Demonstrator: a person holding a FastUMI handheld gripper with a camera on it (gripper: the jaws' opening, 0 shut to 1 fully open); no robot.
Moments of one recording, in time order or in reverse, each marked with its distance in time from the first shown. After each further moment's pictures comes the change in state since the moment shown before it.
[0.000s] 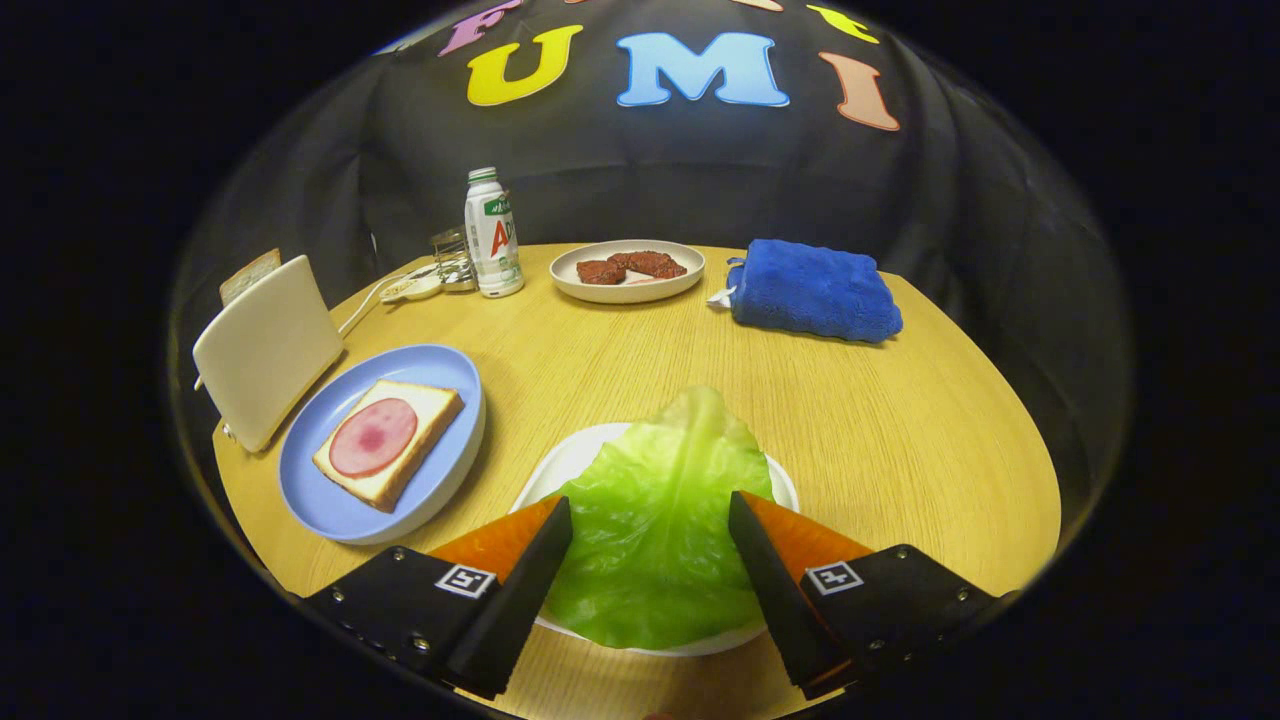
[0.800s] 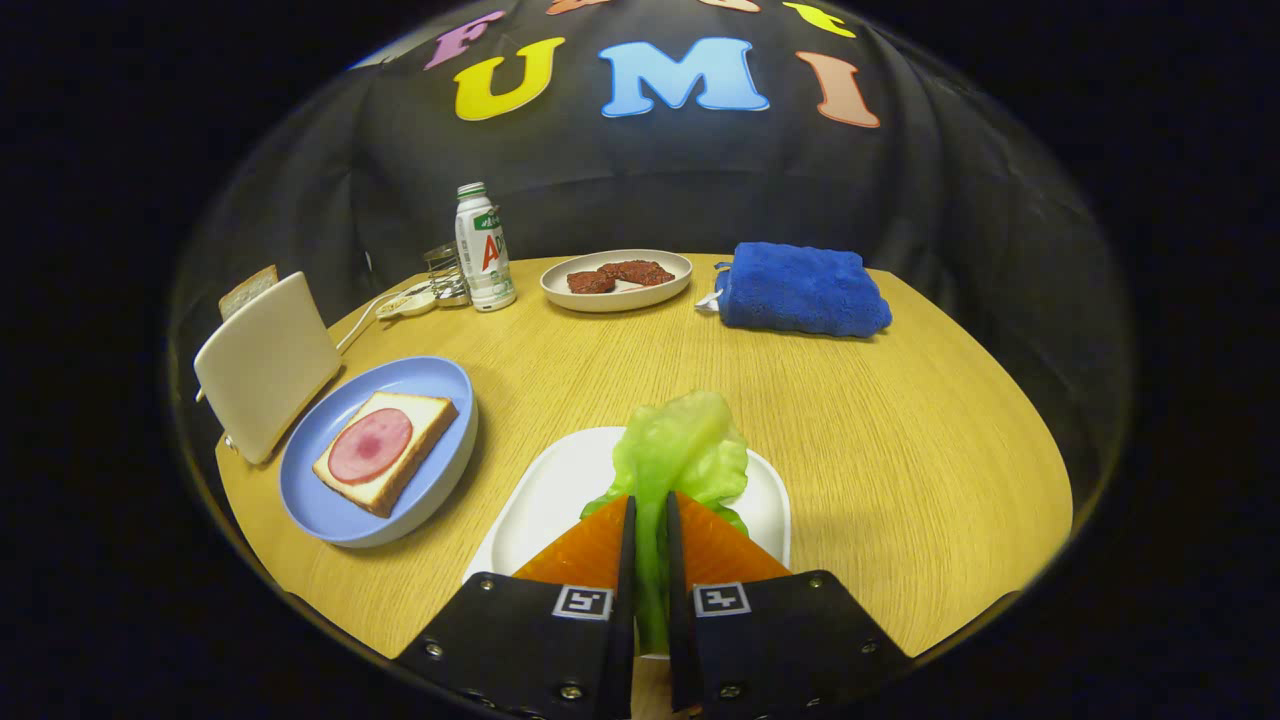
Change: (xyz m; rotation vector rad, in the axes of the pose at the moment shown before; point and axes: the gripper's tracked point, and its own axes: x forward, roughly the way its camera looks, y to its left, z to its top) arm -0.001 -0.006 0.000 0.061 -0.029 0.003
